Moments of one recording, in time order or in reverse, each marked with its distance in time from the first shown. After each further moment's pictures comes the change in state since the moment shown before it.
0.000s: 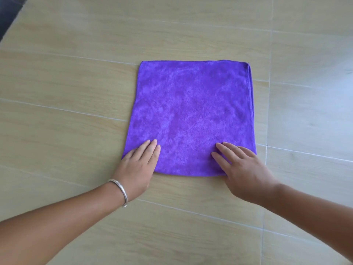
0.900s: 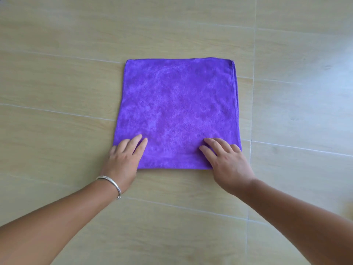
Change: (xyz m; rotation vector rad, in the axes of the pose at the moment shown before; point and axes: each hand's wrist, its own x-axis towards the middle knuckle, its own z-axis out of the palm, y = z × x) left_hand 0.009 0.002 -0.010 -0.133 0.012 -0.175; right_hand 0.006 -0.012 -0.005 0.073 0.000 0.174
